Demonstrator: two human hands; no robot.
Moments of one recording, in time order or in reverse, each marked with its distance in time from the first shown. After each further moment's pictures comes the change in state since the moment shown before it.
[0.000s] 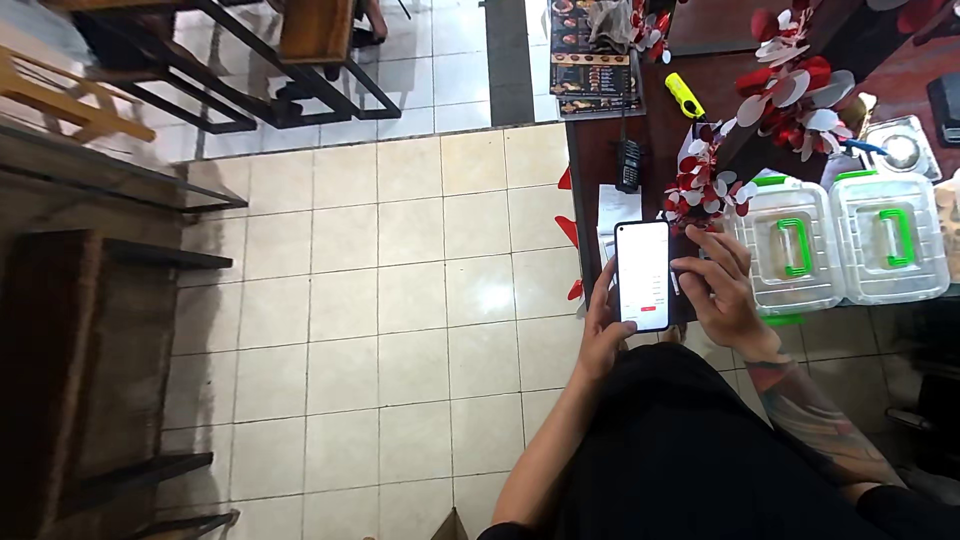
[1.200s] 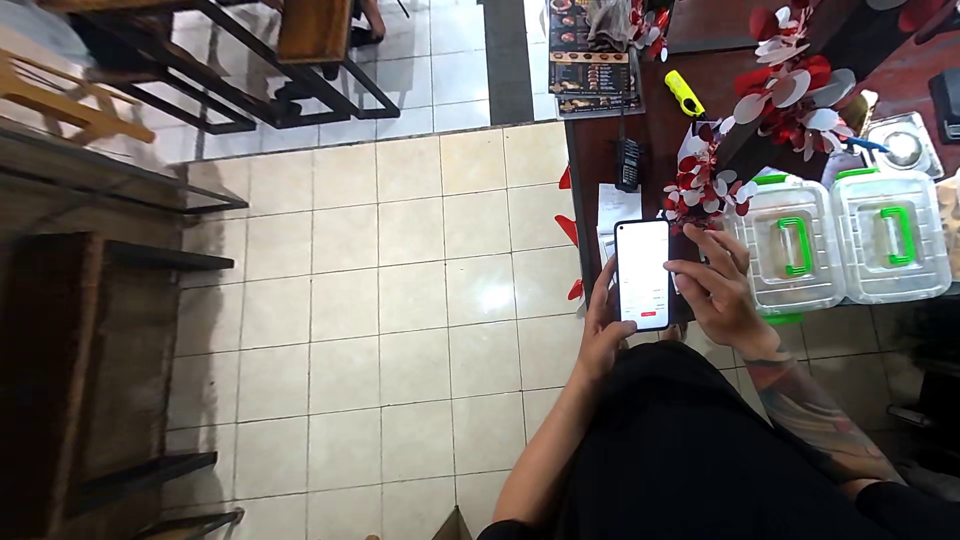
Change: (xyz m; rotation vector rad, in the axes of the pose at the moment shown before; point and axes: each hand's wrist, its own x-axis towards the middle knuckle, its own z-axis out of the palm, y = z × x) left_hand 0.003 0.001 -0.001 -0.006 -0.020 0.008; right_hand 0.002 0.000 0.001 -0.013 -0.036 0.000
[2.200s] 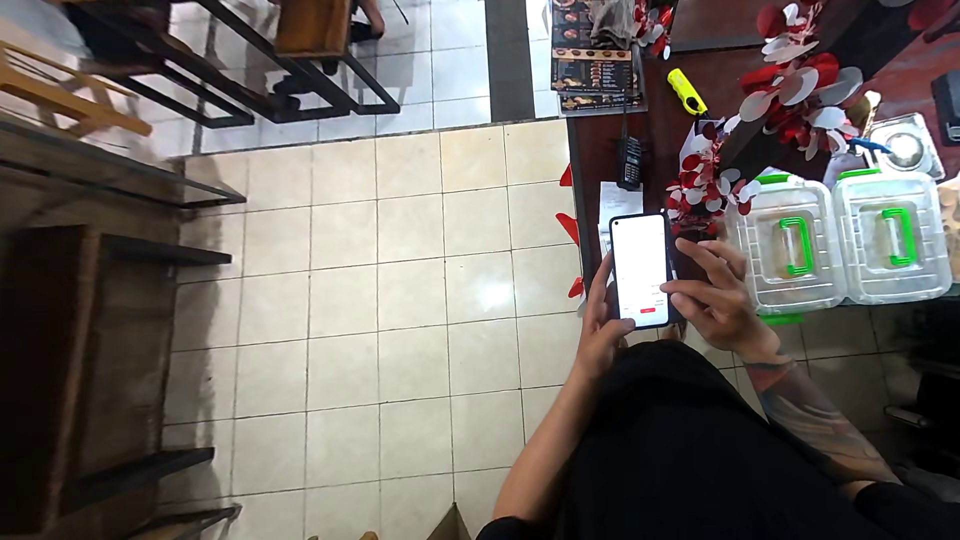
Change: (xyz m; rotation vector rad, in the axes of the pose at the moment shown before) left_hand -0.001 0.004 -0.001 0.000 0.016 0.008; right_hand -0.006 0.001 0.002 0.094 -0.008 -0.146
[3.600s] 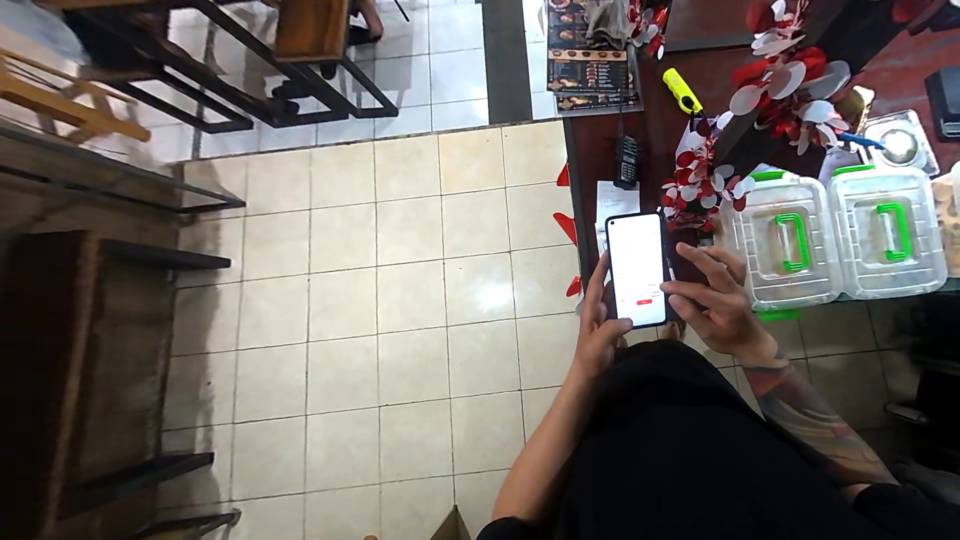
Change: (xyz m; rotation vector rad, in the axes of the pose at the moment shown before) left_hand -0.005 0.000 0.003 0.031 0.014 -0.010; right_hand -0.013 -0.005 0.000 -0.014 0.046 0.024
